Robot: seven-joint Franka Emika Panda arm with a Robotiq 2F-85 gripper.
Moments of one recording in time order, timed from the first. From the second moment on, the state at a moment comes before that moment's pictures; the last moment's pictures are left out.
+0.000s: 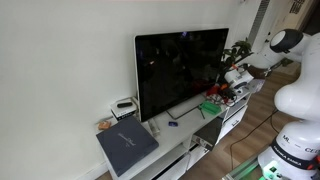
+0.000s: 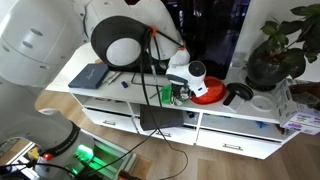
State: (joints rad) arm -0.95 0.96 0.42 -1.79 0.73 2.96 0.03
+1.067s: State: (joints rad) arm -0.95 0.71 0.38 -1.99 0.87 2.70 -0.18
